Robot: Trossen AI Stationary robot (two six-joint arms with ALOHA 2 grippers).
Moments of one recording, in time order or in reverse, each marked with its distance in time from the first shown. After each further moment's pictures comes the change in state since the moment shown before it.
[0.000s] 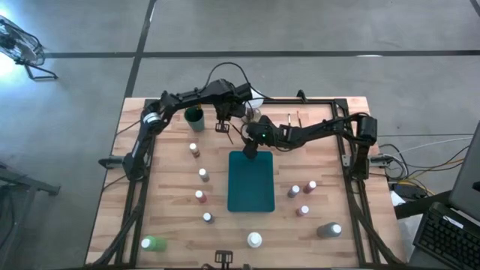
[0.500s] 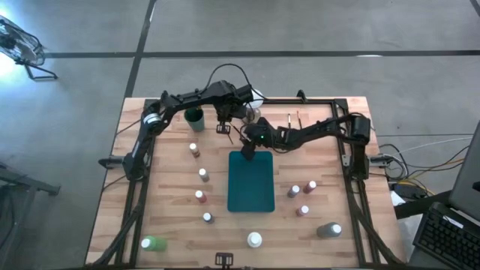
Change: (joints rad) left arm -0.016 0.000 0.000 -0.006 0.000 -0.028; right arm 0.001 0.071 0.002 0.095 -0.014 0.031
